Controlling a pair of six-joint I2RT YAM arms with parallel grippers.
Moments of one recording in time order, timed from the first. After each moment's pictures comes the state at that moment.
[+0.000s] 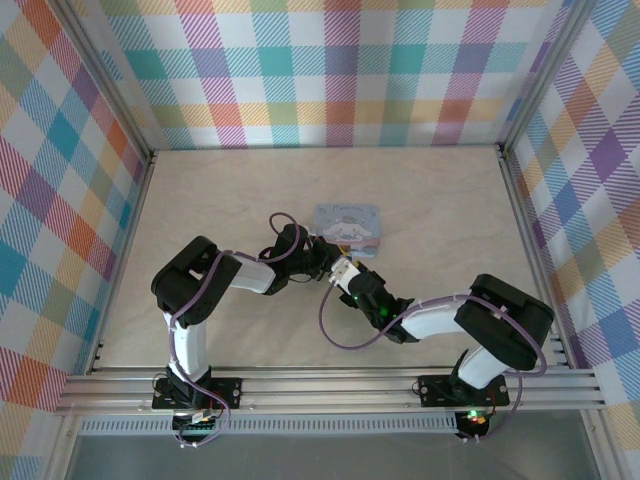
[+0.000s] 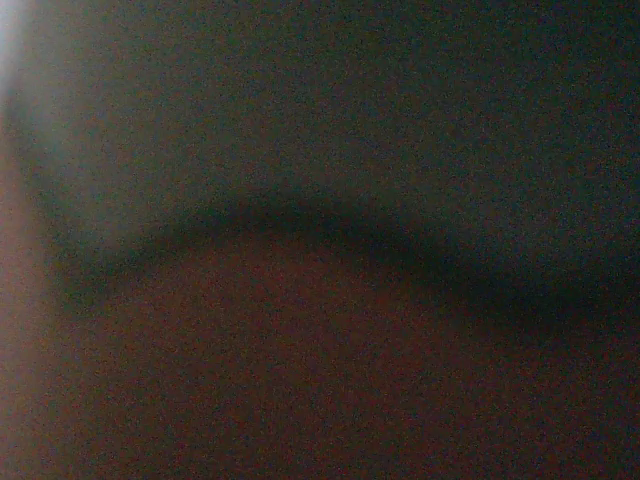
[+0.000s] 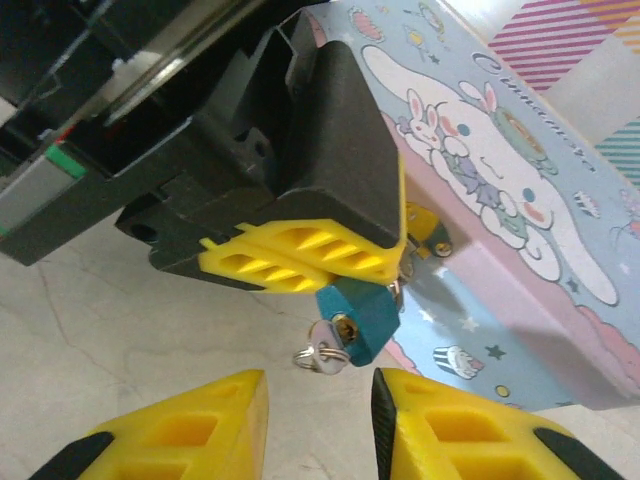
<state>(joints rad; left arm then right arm) -0.64 1.92 0.82 0.63 0.42 -1.40 0.97 1.56 0.45 0.57 0.53 -0.26</state>
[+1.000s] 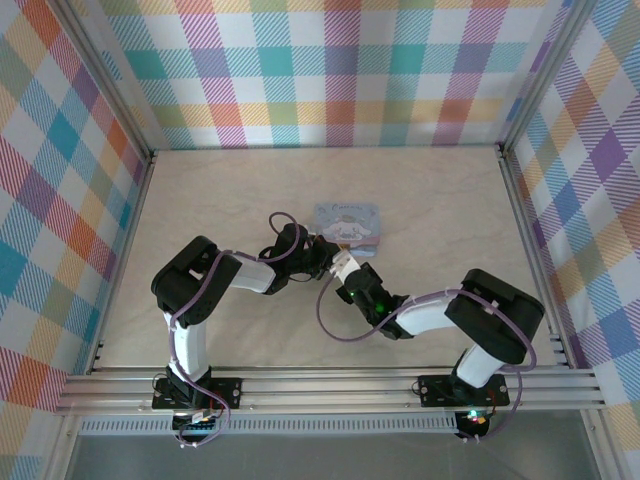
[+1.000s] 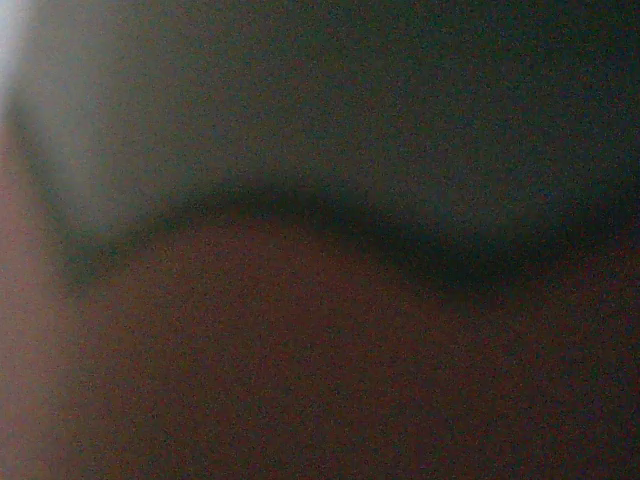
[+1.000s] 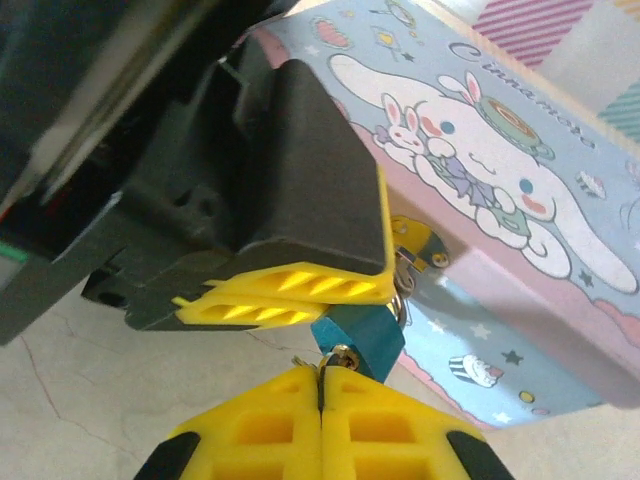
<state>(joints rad) -0.64 1.92 0.82 0.62 0.40 -1.40 0.95 1.61 0.49 0.60 0.52 -0.08</state>
